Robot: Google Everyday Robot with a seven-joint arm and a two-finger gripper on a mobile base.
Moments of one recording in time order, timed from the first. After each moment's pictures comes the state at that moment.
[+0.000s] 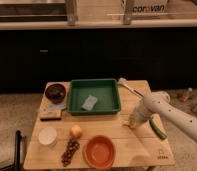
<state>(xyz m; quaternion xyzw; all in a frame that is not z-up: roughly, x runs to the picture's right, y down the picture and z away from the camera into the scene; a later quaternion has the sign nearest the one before) 0.221 0.203 0.861 -0.30 -0.14 0.00 0.94</state>
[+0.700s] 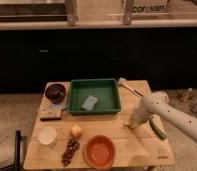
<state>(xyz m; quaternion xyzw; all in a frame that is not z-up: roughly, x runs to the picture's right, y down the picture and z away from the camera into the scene) 0.217 0.205 0.859 -0.30 -0.12 -0.01 0.94</state>
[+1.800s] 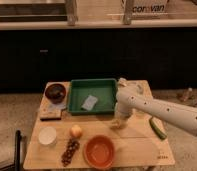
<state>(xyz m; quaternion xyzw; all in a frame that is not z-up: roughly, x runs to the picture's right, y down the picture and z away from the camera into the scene) 0.123 0.175 0.815 -0.32 -0.10 -0.14 0.93</state>
